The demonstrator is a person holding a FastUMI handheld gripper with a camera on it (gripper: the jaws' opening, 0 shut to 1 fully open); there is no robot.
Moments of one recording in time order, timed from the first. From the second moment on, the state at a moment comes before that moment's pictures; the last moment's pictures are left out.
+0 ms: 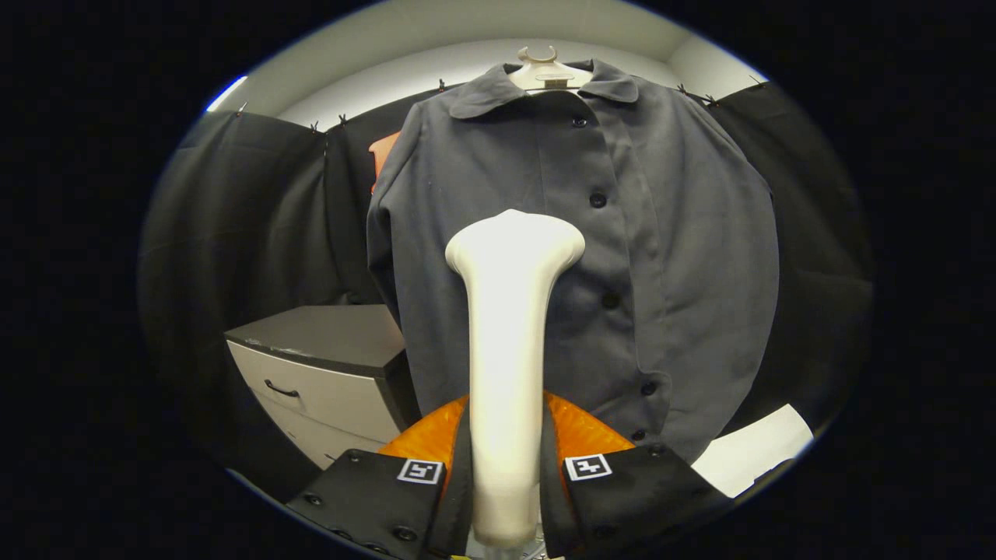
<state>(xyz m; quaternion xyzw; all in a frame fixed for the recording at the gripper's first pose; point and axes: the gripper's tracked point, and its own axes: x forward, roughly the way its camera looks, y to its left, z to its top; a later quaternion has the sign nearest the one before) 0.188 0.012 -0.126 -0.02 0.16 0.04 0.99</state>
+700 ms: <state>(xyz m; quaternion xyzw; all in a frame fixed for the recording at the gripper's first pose) 0.154 -0.001 -0.234 -0.02 0.26 0.03 0.97</state>
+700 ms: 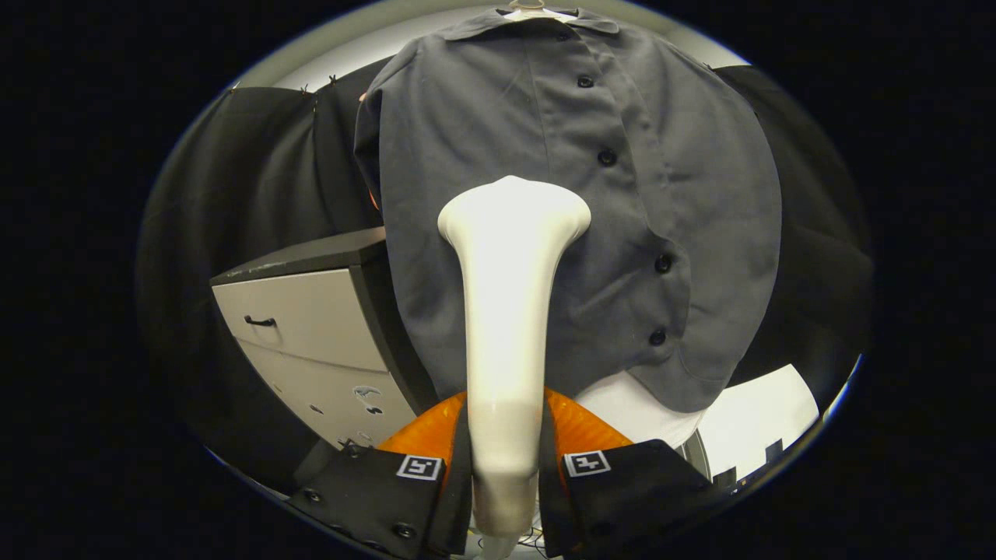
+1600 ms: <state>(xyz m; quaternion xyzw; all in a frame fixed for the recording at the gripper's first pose) 0.124 0.007 -0.149 -0.04 0.17 0.05 0.98</state>
